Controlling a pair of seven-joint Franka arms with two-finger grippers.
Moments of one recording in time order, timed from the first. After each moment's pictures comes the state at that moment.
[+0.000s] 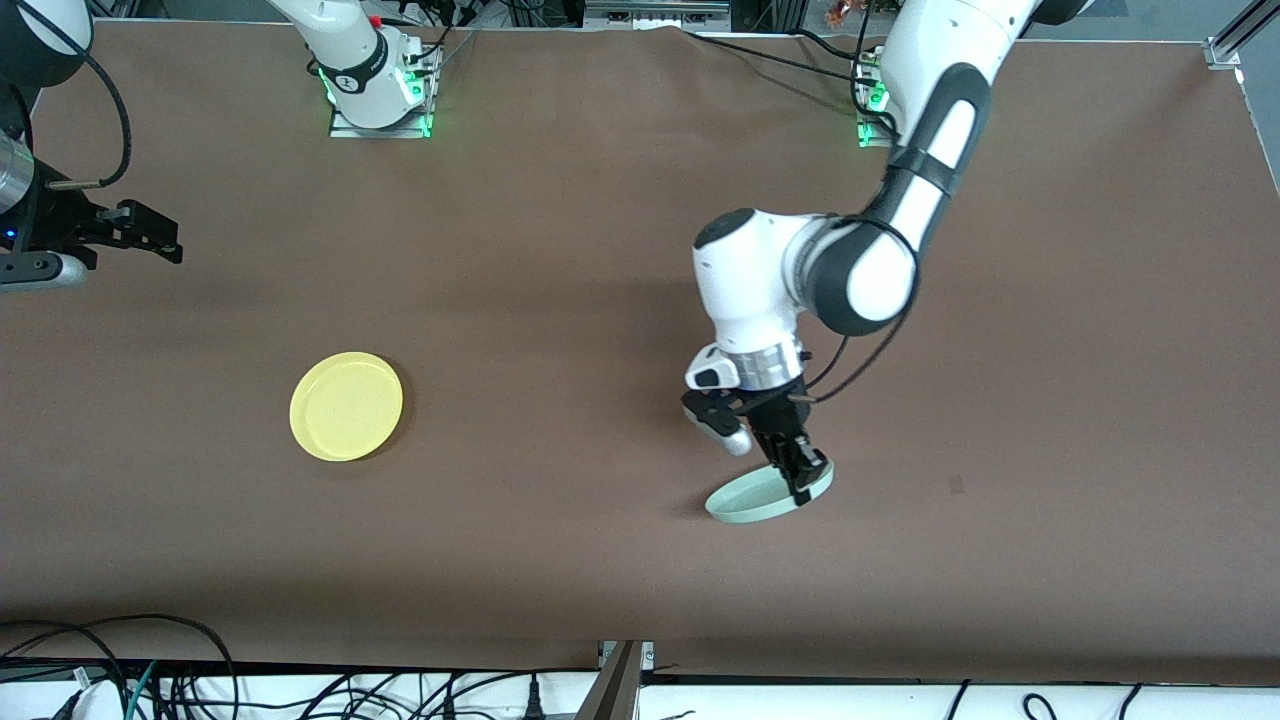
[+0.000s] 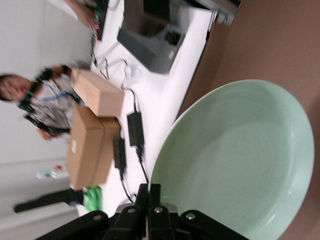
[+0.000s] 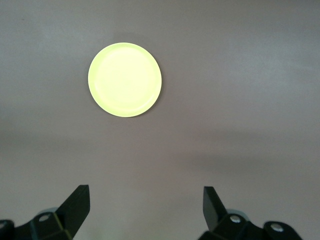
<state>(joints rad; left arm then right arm) -0.53 0.69 -0.05 -1.37 1.15 2.30 -0.20 -0.04 0.00 -0.01 -1.73 -0.05 1.67 -0.15</state>
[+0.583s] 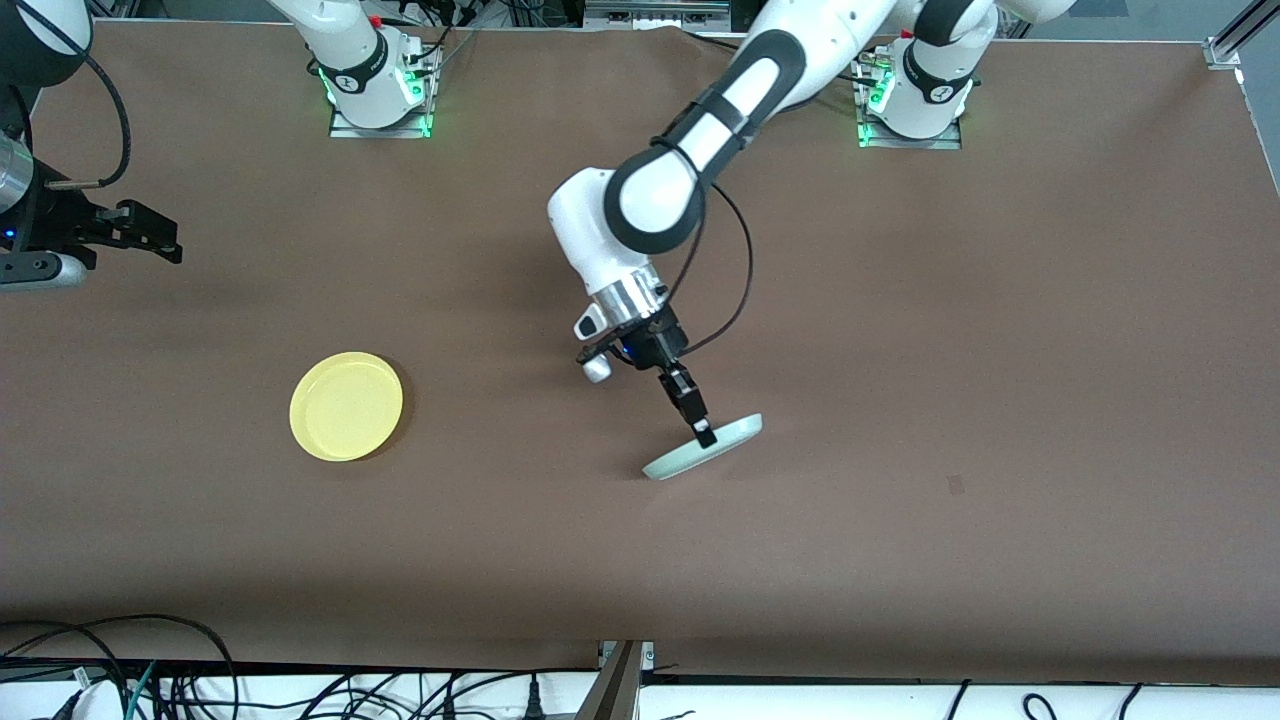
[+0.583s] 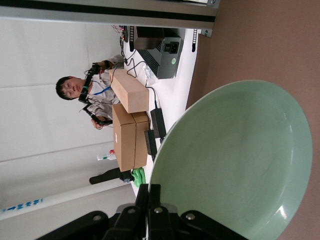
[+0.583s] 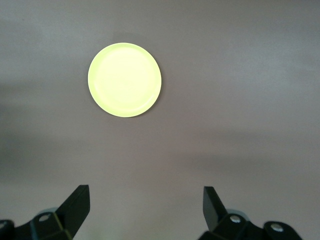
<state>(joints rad) -0.86 0.89 0.03 -1.17 1.25 1.88 -0.30 -0.04 0.00 -0.01 -1.73 -0.05 1.67 -0.15</state>
